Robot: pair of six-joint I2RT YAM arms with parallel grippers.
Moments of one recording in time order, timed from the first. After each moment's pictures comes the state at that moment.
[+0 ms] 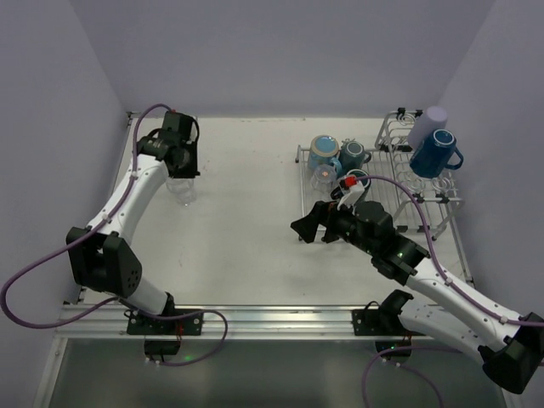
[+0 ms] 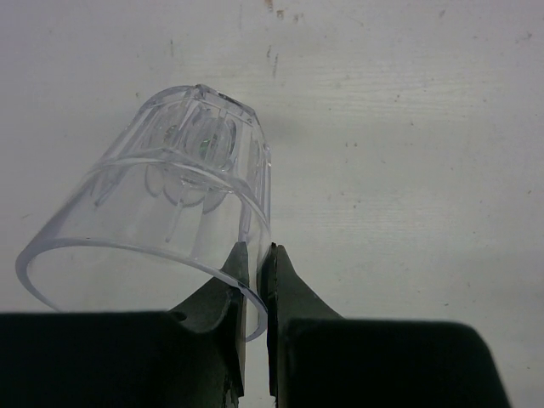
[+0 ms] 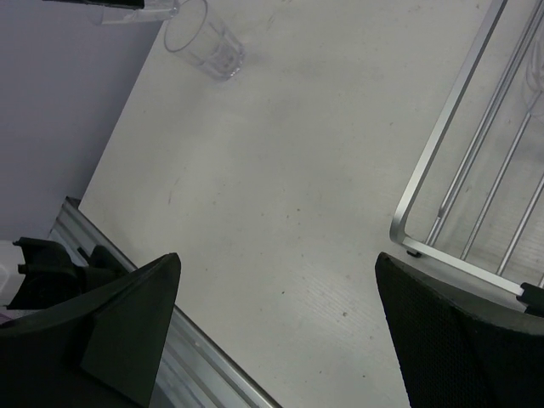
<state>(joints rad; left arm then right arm) -0.23 1.53 1.44 -0.88 -0.15 -0.21 0.75 0.82 0.64 -0.16 -0.03 0.61</state>
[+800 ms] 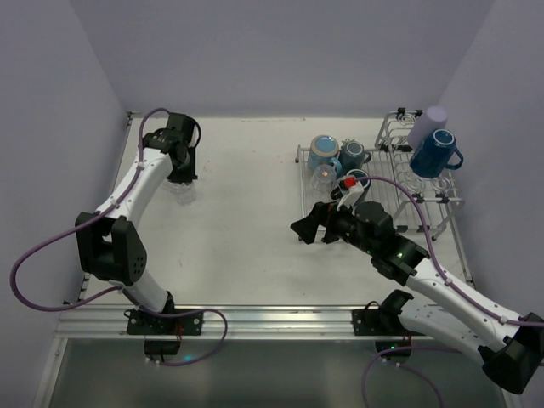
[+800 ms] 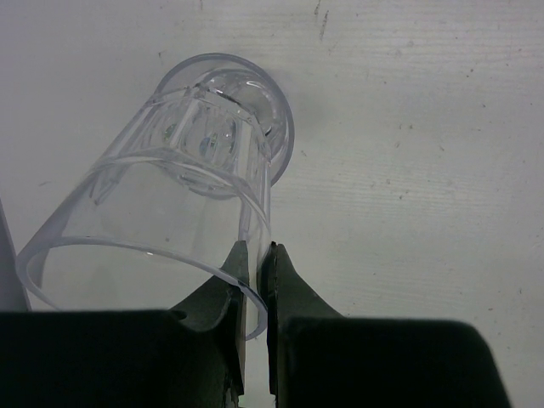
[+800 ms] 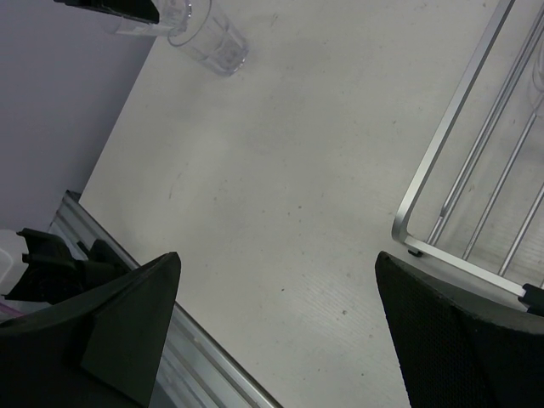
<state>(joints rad) -0.19 1.63 1.47 -0.96 -0.21 -0.20 0.75 0.81 0.63 -0.15 -0.05 0.60</state>
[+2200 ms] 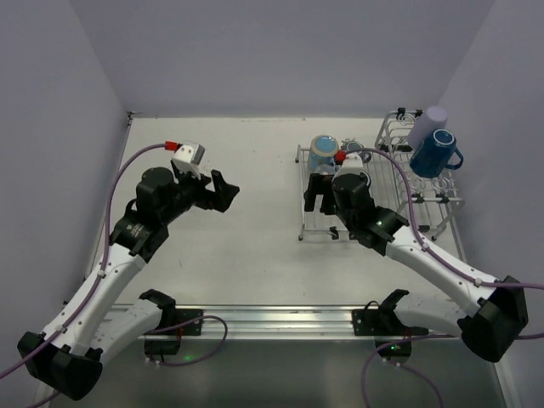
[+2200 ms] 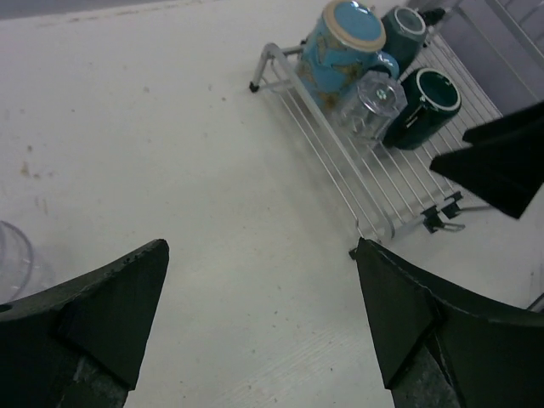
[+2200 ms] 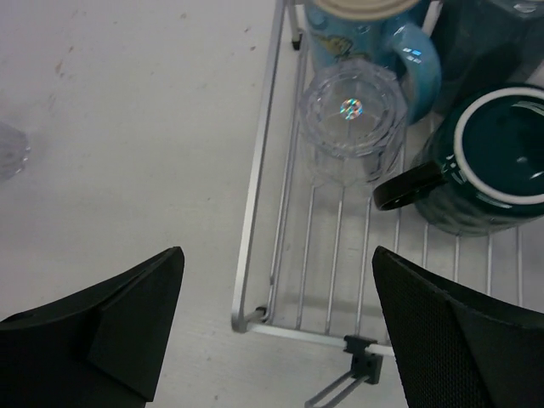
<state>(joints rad) -0.41 0.88 0.92 -0.30 0.15 -0.25 0.72 1.08 0.84 -0.27 0.37 0.48</state>
